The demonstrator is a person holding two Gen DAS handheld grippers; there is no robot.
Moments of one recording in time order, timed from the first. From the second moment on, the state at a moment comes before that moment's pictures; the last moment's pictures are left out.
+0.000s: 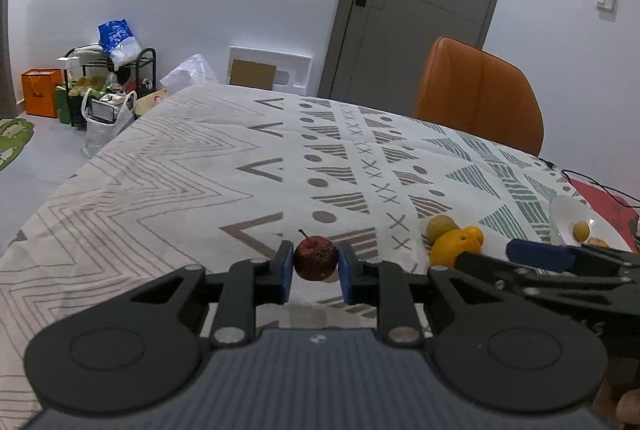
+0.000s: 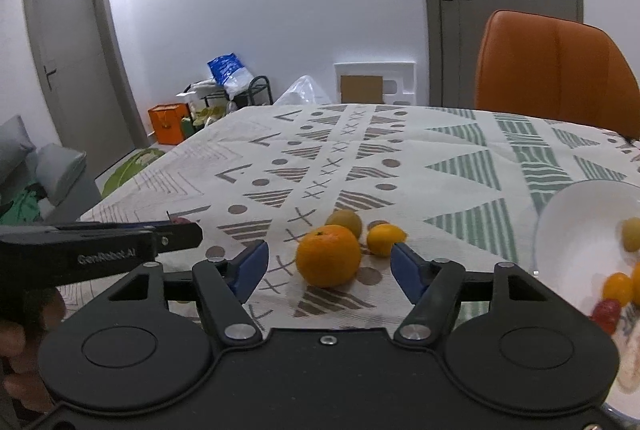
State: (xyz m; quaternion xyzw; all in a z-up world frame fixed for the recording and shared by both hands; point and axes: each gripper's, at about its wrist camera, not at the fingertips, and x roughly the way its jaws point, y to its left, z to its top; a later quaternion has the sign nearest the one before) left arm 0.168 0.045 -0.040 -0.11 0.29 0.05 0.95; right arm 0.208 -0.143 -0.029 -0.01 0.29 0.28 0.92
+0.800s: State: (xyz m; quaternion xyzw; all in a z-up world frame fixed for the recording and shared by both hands) left arm 0.166 0.033 -0.031 -0.10 0.29 0.03 0.95; right arm 0.204 -0.165 -0.018 0.00 0.28 0.25 0.93
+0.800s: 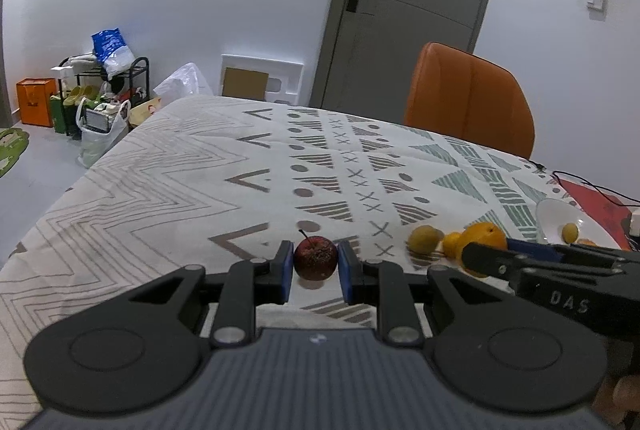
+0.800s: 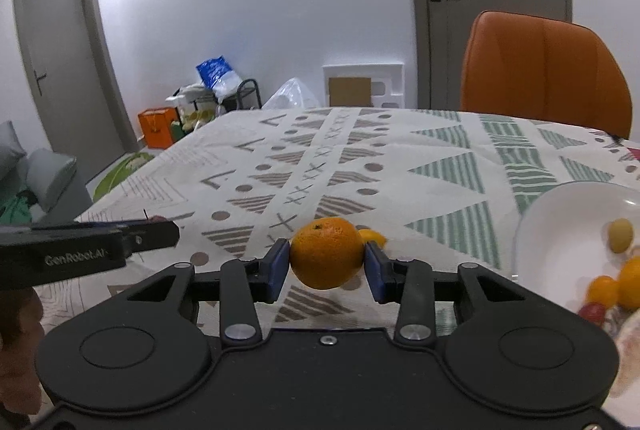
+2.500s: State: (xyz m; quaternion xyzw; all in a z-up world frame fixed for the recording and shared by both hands) left arm 0.186 -0.101 -0.017 -0.03 0.28 -0.09 0.95; right arm 0.171 -0.323 -0.022 0.09 0.25 0.12 0.96
